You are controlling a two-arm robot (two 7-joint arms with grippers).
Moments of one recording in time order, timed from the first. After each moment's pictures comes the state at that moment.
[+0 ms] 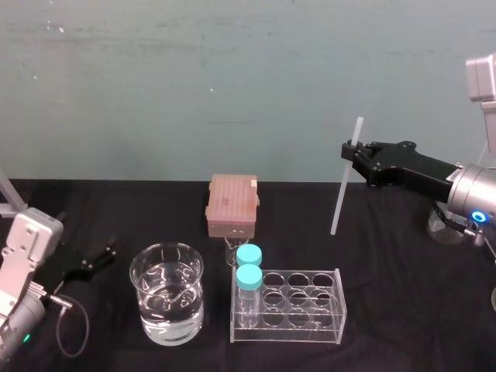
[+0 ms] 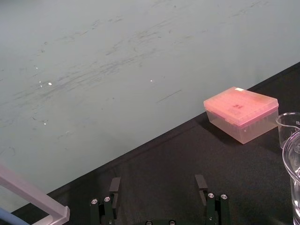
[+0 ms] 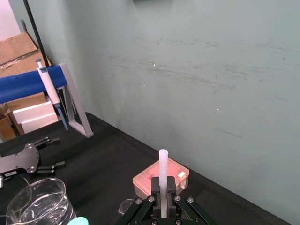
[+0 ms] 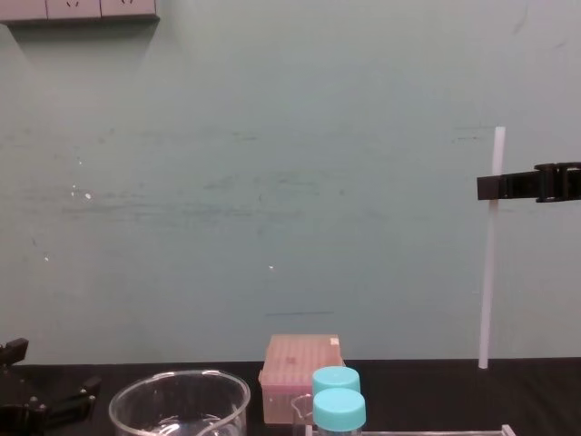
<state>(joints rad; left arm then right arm) -0.20 0.60 0.45 -1.41 -0.25 -0.12 0.03 0.51 0.70 -0.45 -1.56 0.78 0.29 0.42</state>
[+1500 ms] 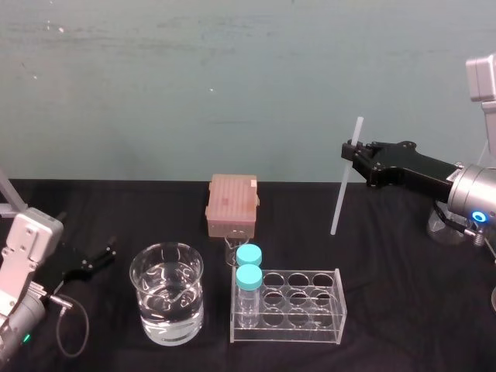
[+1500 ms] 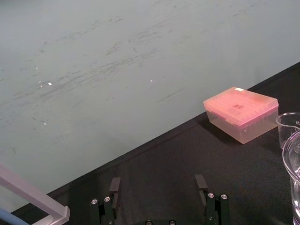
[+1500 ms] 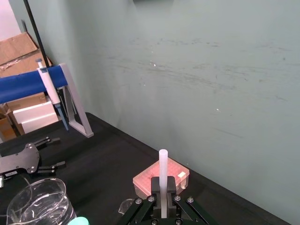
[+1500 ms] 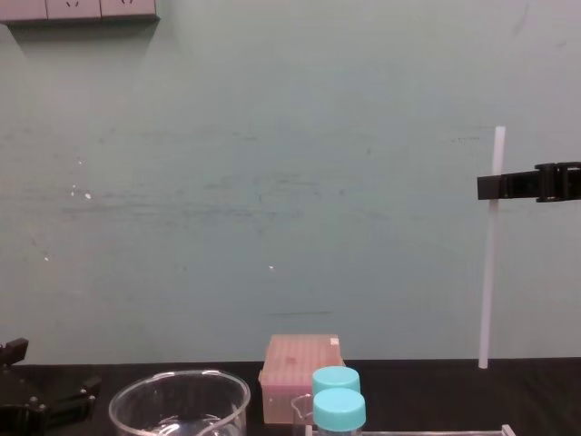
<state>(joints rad) -0.20 0.60 0.45 -1.41 -0.25 -0.12 0.03 0.51 0.70 -0.45 -1.56 0.78 0.29 0.42</state>
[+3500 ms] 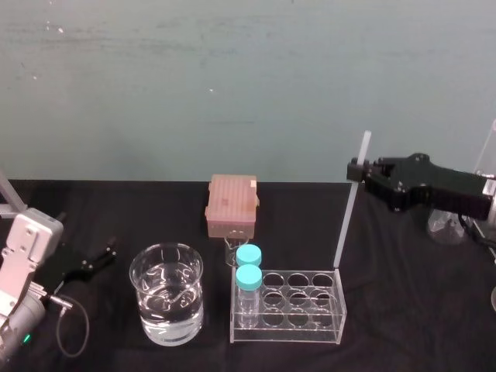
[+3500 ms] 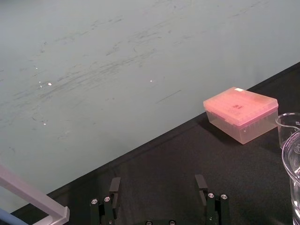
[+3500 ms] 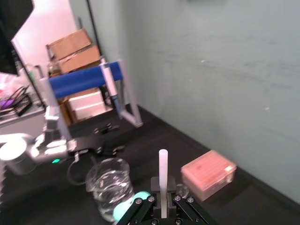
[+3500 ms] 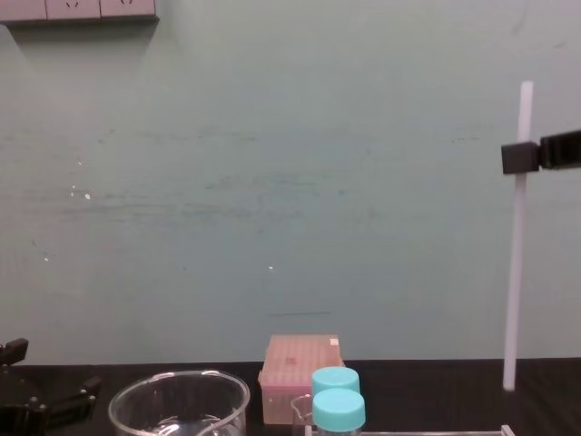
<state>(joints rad) -0.20 0.60 0.45 -1.41 -0.25 -0.12 0.03 0.43 0.86 -0.40 -1.74 0.91 0.35 0.56</state>
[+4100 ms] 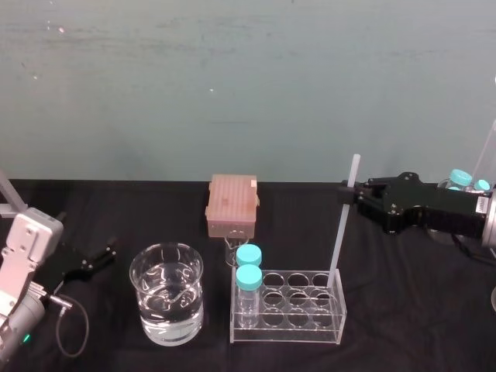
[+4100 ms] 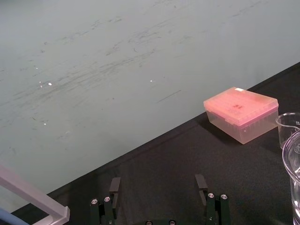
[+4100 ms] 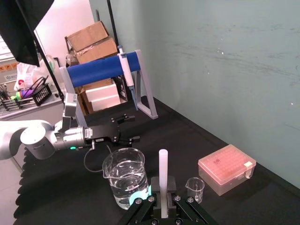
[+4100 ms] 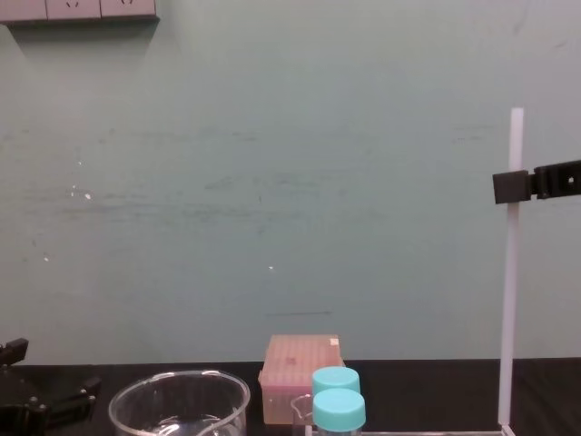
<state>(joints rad) -0.20 0.60 0.45 -1.41 -0.25 -0.12 0.03 0.44 0.90 -0.47 -1.73 0.92 0.30 0.63</state>
